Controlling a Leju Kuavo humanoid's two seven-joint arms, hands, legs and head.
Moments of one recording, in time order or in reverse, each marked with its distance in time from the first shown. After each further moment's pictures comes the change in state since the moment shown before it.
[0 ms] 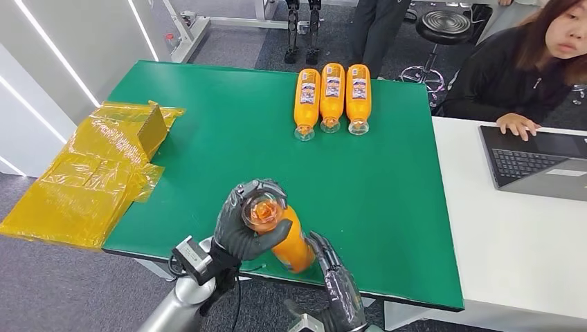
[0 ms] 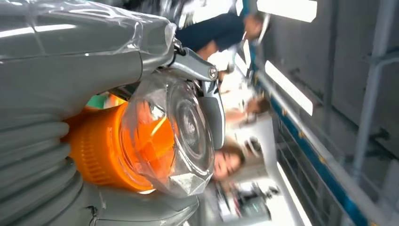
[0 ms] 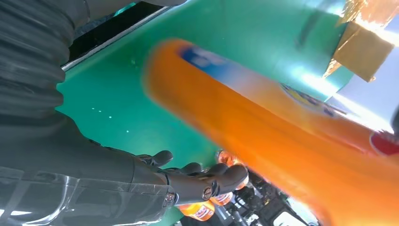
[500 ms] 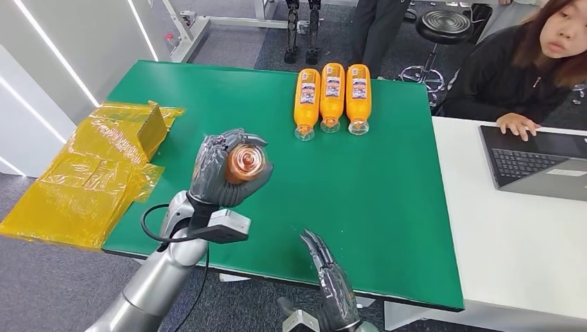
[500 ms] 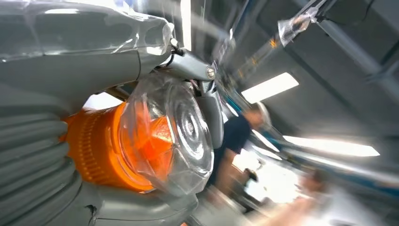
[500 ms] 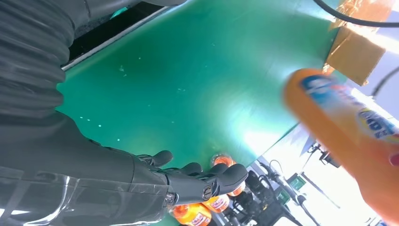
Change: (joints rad) left arm -0.186 0.049 0.092 0.086 -0.569 0.311 0.128; right arm -0.033 0.027 0.026 0.046 -0.042 -0.016 -0.020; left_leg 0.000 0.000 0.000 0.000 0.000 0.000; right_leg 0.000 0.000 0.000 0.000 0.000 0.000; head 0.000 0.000
